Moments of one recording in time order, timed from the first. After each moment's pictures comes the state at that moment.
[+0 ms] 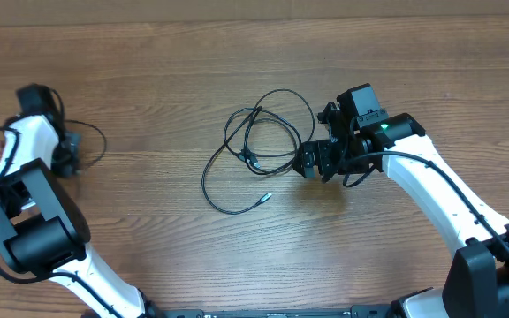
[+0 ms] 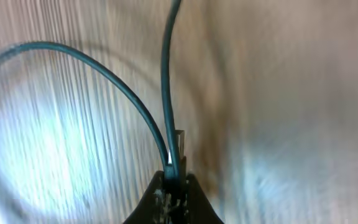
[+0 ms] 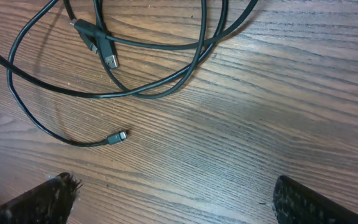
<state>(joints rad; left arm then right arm) 0.45 2.03 1.45 -0.75 -0.35 -0.88 0.32 1.61 1.18 -0.85 -0.33 0.20</state>
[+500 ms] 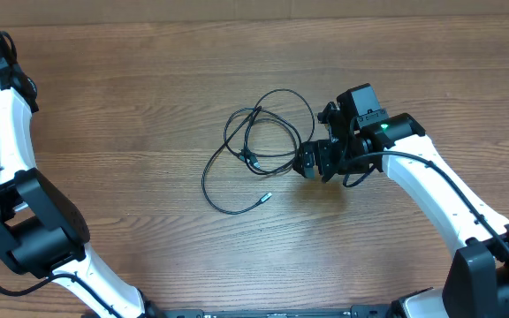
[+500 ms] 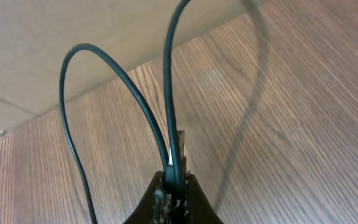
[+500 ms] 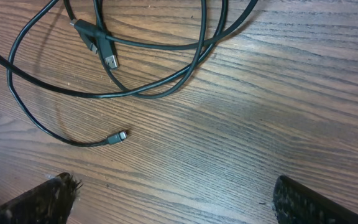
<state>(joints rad) 0.45 2.03 1.77 -0.71 -0.66 -0.44 0.32 1.61 1.18 -0.85 -0.33 0.20</state>
